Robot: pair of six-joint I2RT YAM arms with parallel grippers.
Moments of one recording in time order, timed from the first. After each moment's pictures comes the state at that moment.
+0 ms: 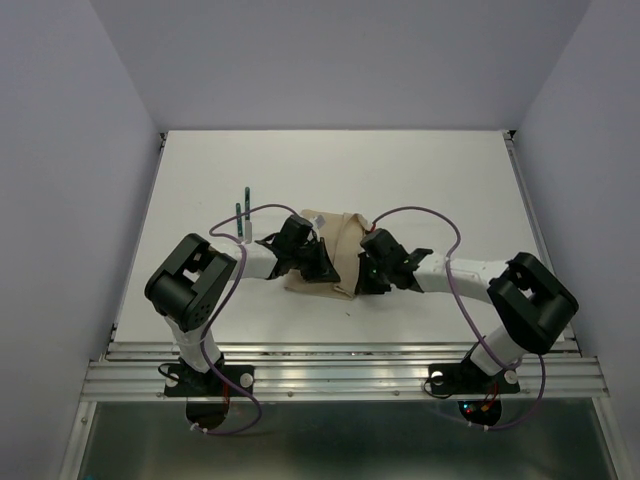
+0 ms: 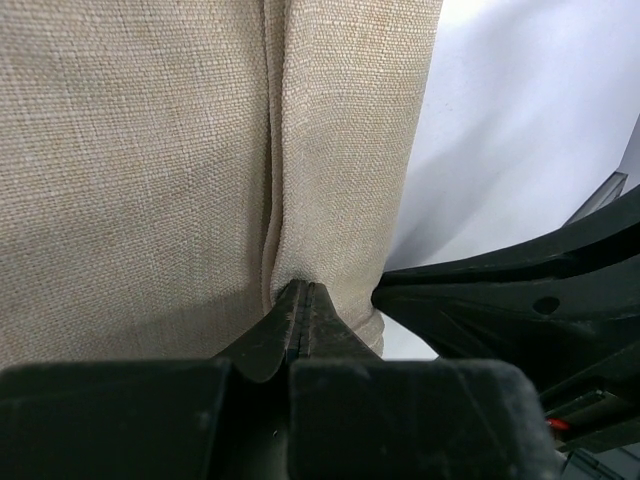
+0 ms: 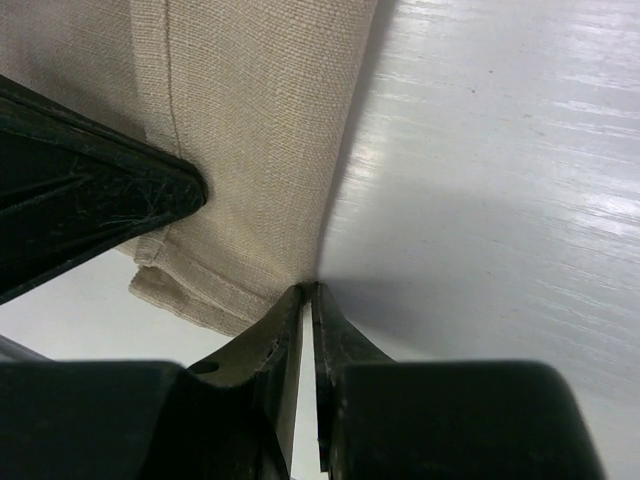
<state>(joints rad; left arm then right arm) -0.64 1.74 0.78 0.11 0.42 -0.79 0.76 1.56 0.77 -0.20 -0.01 0.73</state>
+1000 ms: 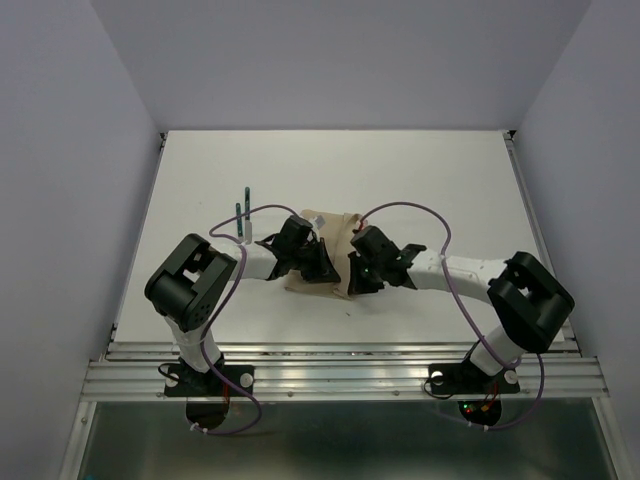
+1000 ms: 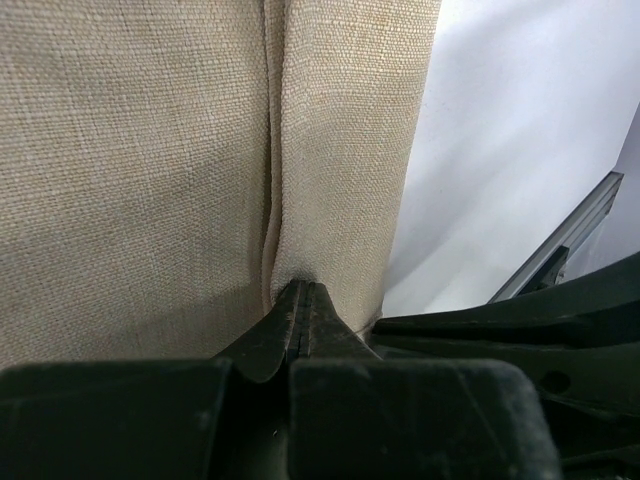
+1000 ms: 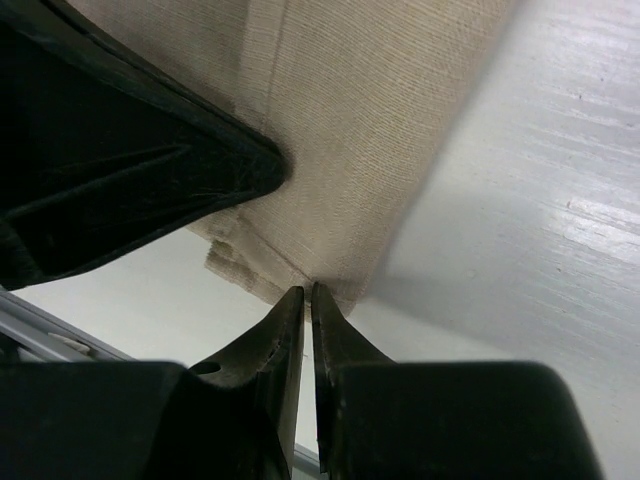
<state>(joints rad) -0.64 1.74 0.77 0.13 0.42 -0.80 0.81 1.58 0.85 -0.27 -0.03 0.69</state>
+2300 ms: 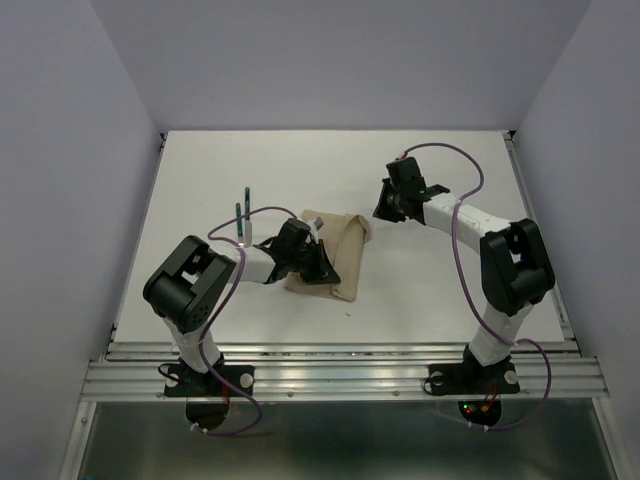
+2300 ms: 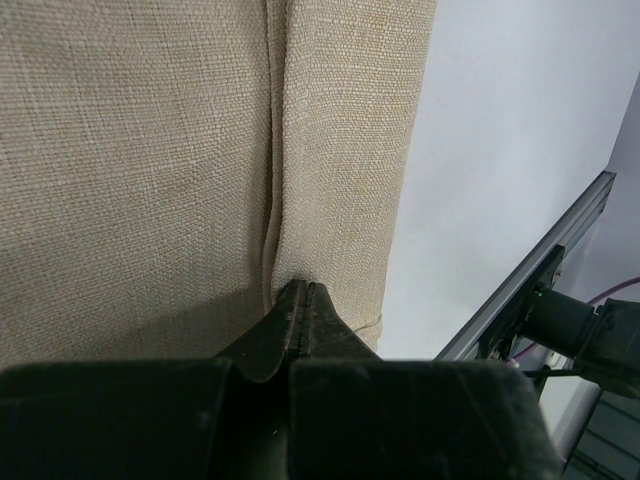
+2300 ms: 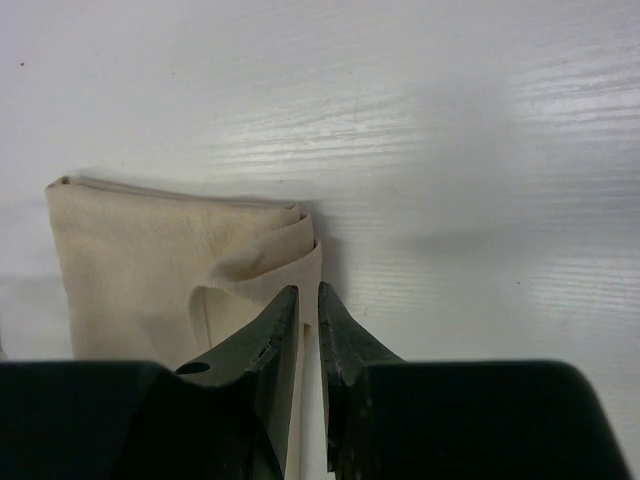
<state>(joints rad) -0.64 1.73 0.73 0.19 0.42 -0.80 0.41 1.76 1.24 -0.30 0.05 0.62</state>
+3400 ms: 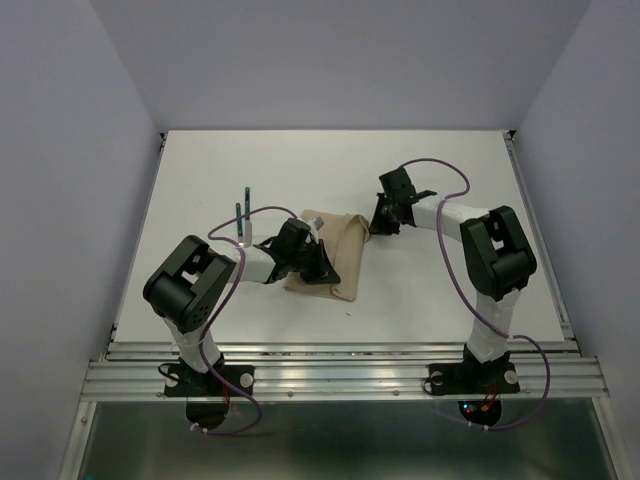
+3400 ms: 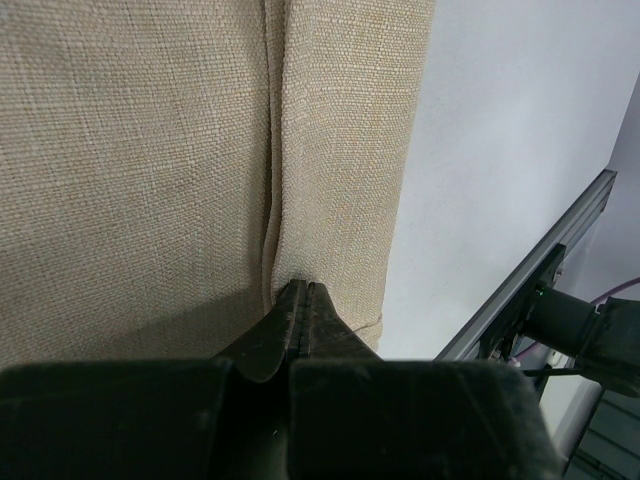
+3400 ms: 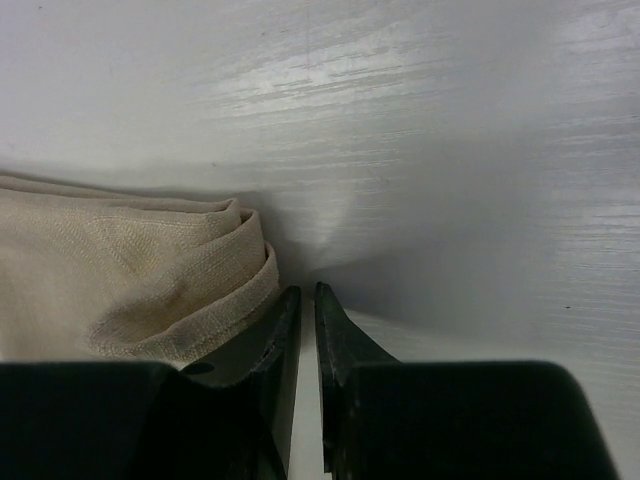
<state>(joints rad) -0.64 1.73 0.73 0.19 0.43 -0.80 0.40 1.94 1.26 -0.30 0.01 0.68</state>
